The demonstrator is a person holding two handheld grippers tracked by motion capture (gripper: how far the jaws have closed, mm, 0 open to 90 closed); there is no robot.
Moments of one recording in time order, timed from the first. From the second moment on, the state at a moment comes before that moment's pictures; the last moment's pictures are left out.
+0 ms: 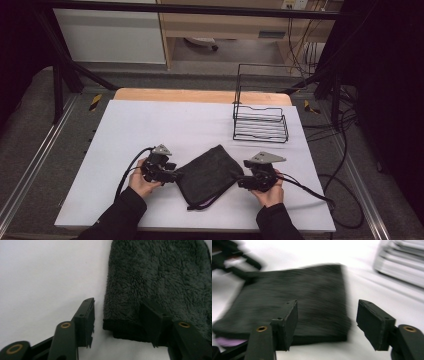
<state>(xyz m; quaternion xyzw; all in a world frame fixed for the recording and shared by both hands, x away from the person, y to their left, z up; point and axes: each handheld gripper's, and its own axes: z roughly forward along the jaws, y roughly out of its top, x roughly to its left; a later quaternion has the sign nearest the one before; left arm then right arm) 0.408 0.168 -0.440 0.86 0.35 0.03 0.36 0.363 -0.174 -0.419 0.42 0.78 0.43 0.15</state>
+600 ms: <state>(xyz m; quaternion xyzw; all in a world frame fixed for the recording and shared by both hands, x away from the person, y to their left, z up) 0.402 0.165 -0.435 0.87 0.36 0.01 0.35 0.394 -0.173 -0.454 0.47 0.77 0.41 0.07</state>
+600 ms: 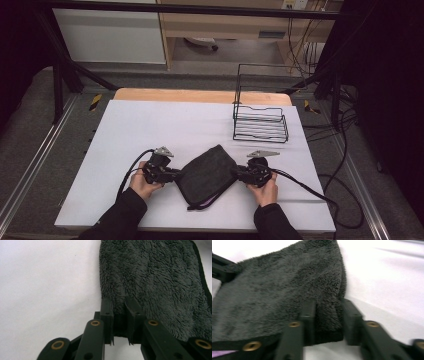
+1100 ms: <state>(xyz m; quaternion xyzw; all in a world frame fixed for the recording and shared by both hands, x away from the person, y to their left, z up) 0.352 0.166 -0.435 0.83 0.42 0.02 0.37 0.446 -0.138 -0.435 0.41 0.83 0.38 0.08</state>
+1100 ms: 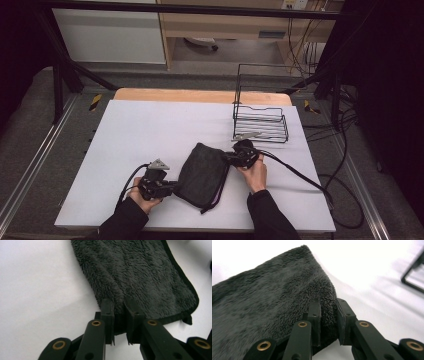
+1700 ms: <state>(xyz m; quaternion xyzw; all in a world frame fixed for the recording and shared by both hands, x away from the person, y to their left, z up) 0.365 0.180 -0.441 0.84 0.40 0.00 0.36 0.351 -0.139 -0.437 0.41 0.79 0.44 0.09</state>
